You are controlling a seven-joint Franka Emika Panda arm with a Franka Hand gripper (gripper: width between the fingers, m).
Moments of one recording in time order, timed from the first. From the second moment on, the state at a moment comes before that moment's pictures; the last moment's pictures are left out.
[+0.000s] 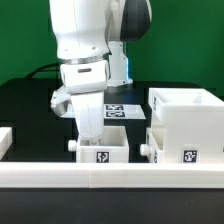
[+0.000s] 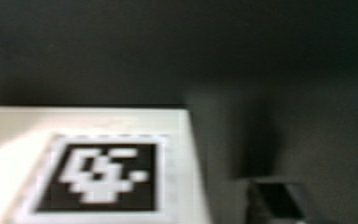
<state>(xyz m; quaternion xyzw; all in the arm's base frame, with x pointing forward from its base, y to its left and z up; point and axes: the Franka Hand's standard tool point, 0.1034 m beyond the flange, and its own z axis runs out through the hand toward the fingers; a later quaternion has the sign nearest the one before) 0.511 -0.050 0.004 -0.70 -0.72 -0.03 0.05</state>
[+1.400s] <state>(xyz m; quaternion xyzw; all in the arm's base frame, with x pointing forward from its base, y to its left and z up) 0.525 -0.038 0.052 -0.70 -0.71 -0.02 0.04</state>
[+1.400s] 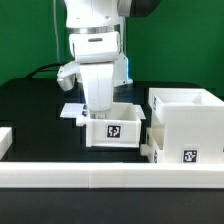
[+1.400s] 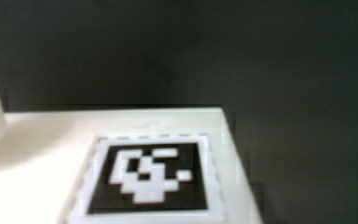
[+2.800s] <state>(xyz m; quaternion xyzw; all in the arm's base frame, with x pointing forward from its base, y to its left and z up) 0.539 -0.025 0.049 -0.73 -0.68 -0.01 0.06</state>
